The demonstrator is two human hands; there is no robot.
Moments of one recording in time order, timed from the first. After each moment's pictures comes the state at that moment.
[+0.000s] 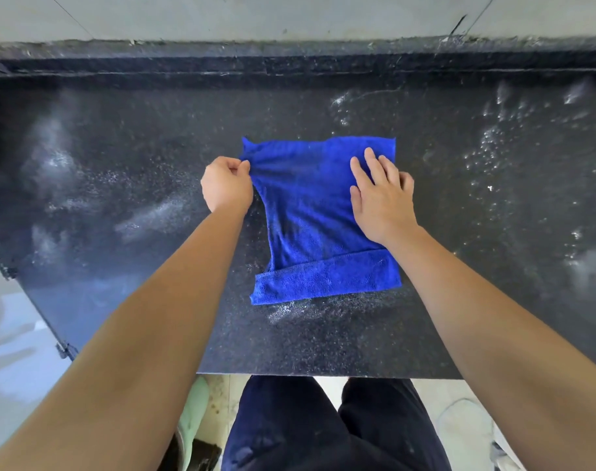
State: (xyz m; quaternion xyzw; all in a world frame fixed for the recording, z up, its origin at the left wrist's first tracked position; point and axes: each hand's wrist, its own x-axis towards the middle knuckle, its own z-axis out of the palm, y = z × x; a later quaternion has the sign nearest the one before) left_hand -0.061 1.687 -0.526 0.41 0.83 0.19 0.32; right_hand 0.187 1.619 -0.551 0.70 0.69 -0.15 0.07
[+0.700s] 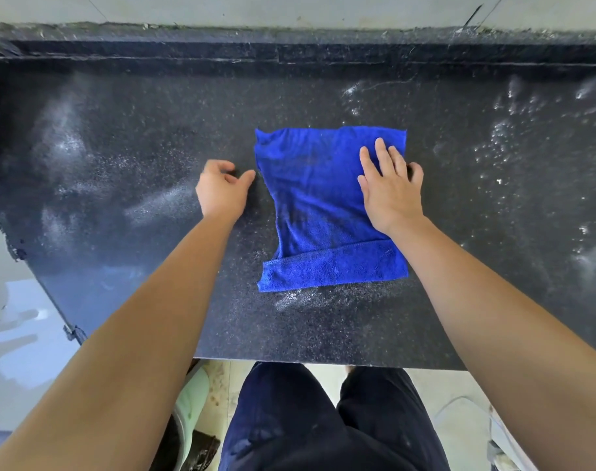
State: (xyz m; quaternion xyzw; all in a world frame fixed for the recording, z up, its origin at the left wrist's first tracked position) left_hand -0.095 1.653 -0.525 0.42 0.81 0.20 0.35; right_hand 0.182 1.619 -0.553 0.70 0.69 -0.14 0.09
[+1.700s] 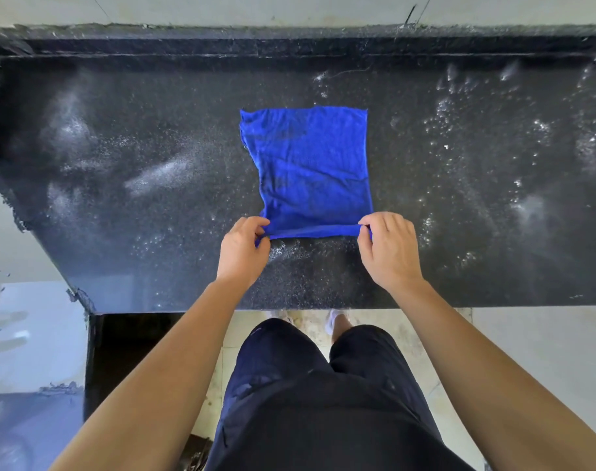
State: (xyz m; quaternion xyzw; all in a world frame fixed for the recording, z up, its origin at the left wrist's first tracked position) left_hand -0.078 1.475 -0.500 0.64 0.67 0.15 0.35; right_hand 0.189 1.431 -0.500 0.71 0.69 -0.10 -0.12
